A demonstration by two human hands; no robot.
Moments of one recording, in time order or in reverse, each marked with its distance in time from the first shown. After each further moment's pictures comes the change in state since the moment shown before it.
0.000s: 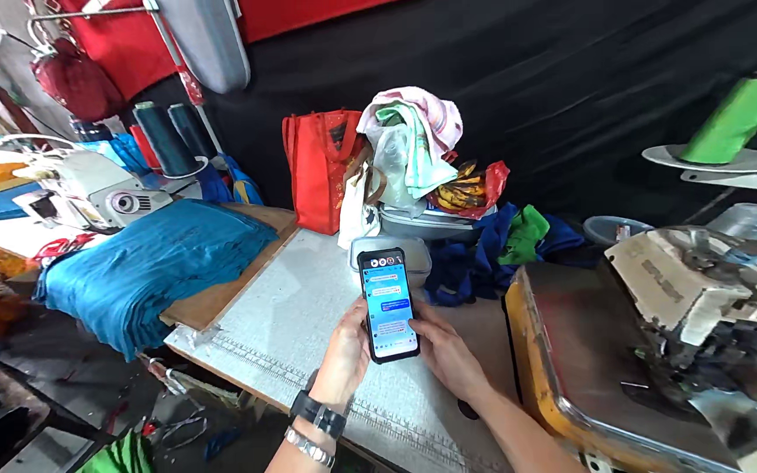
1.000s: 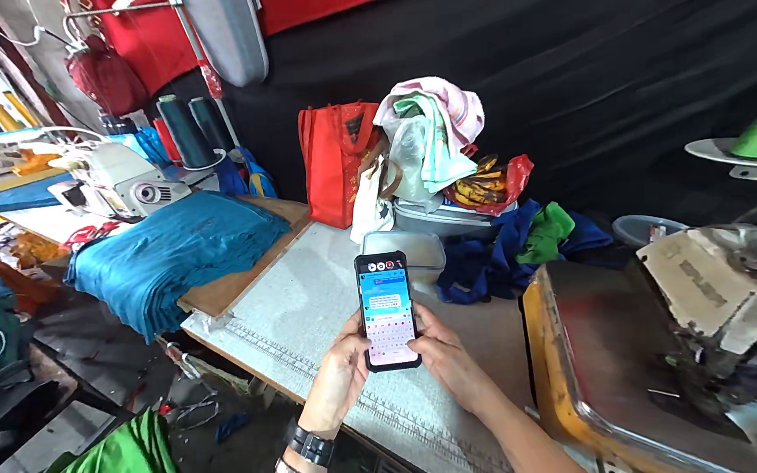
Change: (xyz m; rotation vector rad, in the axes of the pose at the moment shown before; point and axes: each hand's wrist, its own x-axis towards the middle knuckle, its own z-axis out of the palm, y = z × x) left_hand -0.034 -0.009 -0.026 -0.060 -0.118 0.080; right_hand -0.004 0.011 0.000 -0.107 -0.192 -0.018
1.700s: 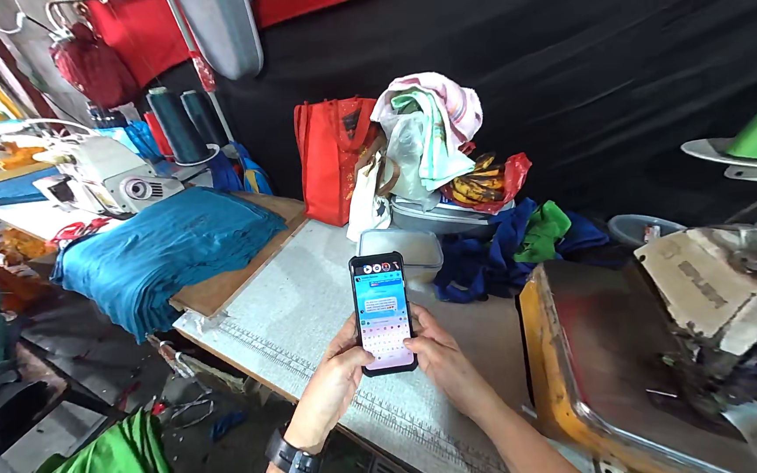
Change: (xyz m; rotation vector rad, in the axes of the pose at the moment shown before) left_hand -0.007 0.006 -0.003 0.183 -0.069 0.001; right_hand -0.005 -0.004 0.008 0.003 0.025 -0.002
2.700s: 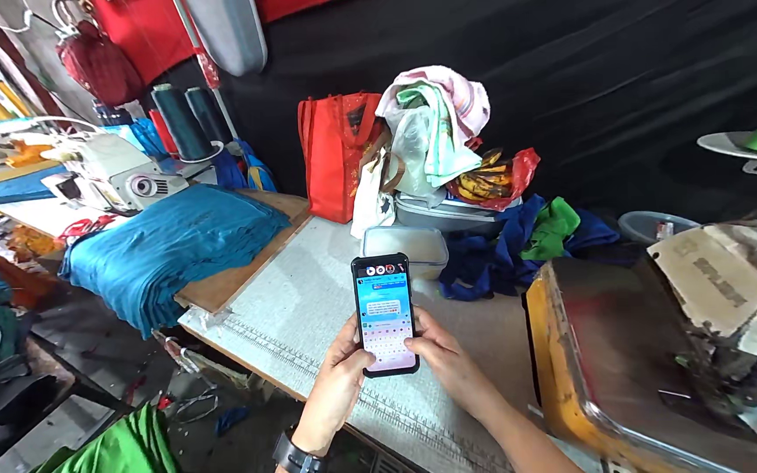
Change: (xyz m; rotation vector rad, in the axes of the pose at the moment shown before) left_hand -0.005 -0.010 0.000 0.042 0.052 0.086; right_hand -0.005 -0.010 0.003 -0.169 -0.022 0.013
